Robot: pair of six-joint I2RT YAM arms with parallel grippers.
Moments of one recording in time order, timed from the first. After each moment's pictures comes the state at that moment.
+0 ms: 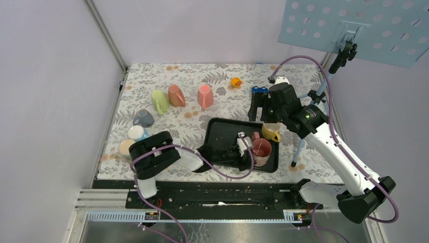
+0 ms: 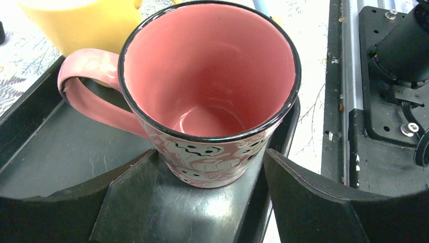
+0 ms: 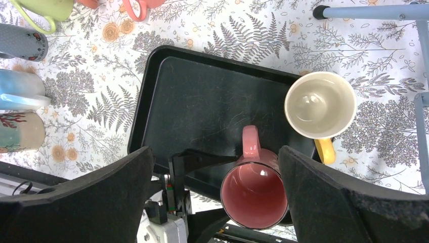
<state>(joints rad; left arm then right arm) -1.09 1.81 0.67 0.89 0.26 0.00 0.59 1.17 1.29 -0.86 0.17 0.50</state>
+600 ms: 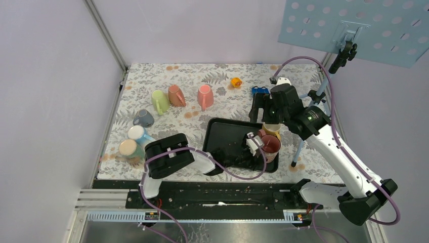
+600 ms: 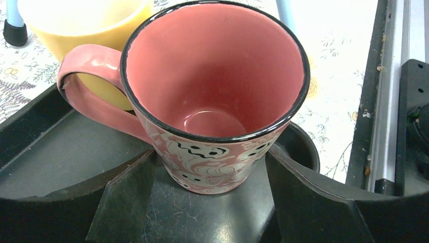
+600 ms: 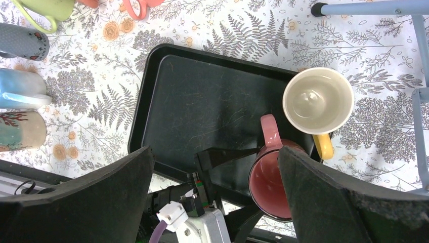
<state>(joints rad) -1.19 1.96 0.82 0.94 -0.01 -0.08 0.59 1.15 1.29 -0.87 0.17 0.51</state>
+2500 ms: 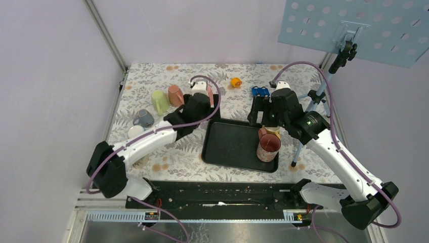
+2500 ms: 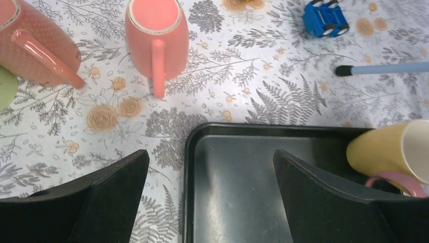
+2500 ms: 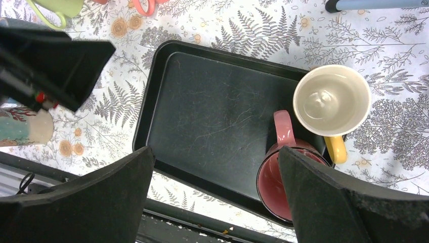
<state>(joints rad) -0.79 1.38 1.01 -0.17 -0.43 -0.49 0.59 1.11 1.20 -0.79 0.14 0.52</state>
